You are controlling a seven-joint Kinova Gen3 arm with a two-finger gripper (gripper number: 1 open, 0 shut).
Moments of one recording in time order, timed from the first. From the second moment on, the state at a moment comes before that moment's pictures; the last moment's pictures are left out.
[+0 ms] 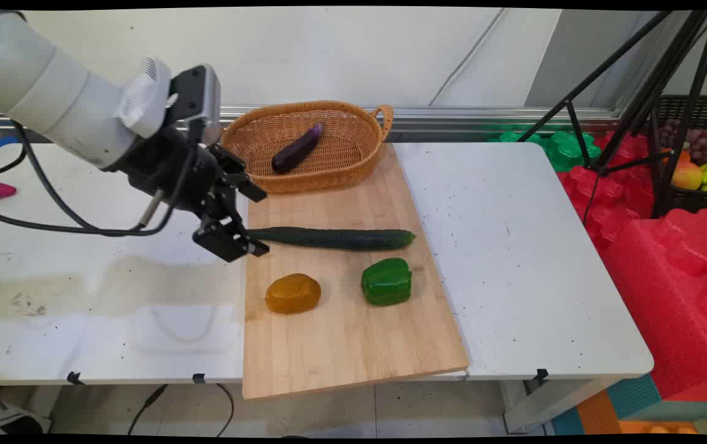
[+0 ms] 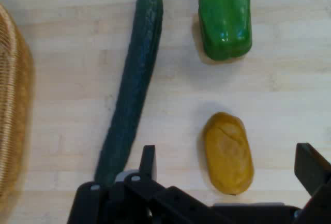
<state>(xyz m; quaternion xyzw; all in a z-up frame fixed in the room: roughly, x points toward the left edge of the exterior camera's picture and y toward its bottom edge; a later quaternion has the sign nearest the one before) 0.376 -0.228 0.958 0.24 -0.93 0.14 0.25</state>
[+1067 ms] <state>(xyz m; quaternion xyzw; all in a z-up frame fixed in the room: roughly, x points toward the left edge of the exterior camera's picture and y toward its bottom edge) 0.325 -0.248 0.856 0.29 -0.94 0.10 0.16</state>
